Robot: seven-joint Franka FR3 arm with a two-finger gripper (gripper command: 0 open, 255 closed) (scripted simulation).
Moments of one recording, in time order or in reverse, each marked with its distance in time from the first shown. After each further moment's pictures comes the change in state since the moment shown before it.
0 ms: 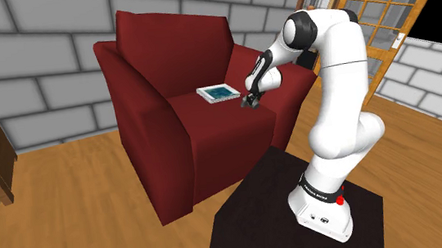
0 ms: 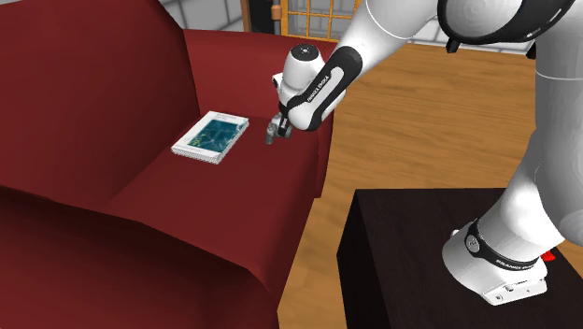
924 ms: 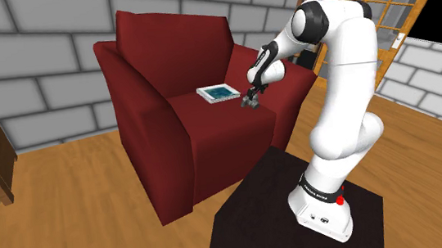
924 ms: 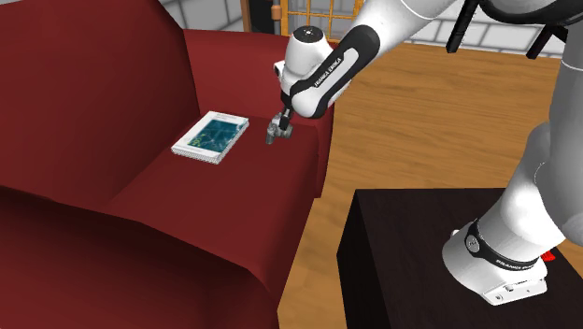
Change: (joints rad) arm 0.036 -0.120 -0.031 -0.051 -0.031 -0.082 0.009
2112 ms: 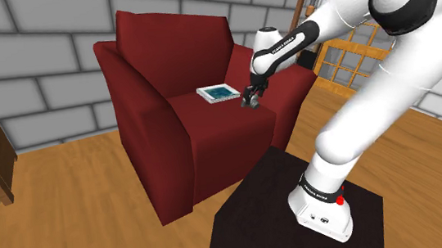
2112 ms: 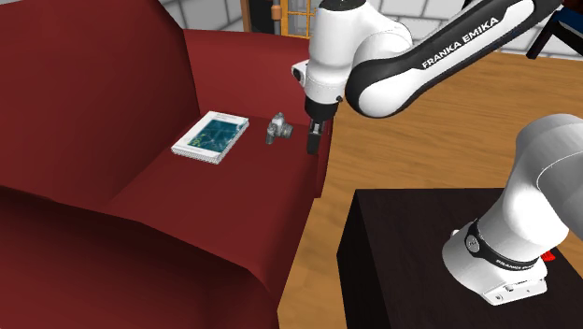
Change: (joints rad) arm 0.214 -0.612 0.028 -0.430 -0.241 -0.392 0.302
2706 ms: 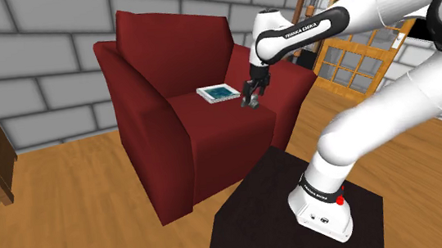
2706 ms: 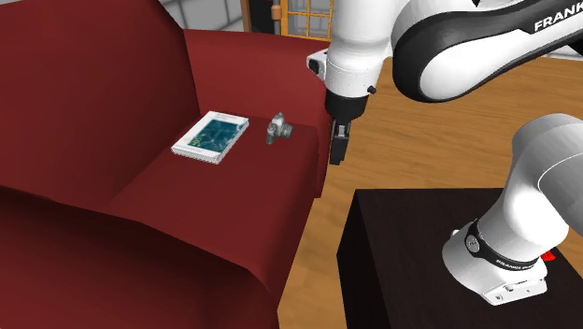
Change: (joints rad) arm 0.073 -0.279 0.112 -0.065 0.084 -0.316 0.061
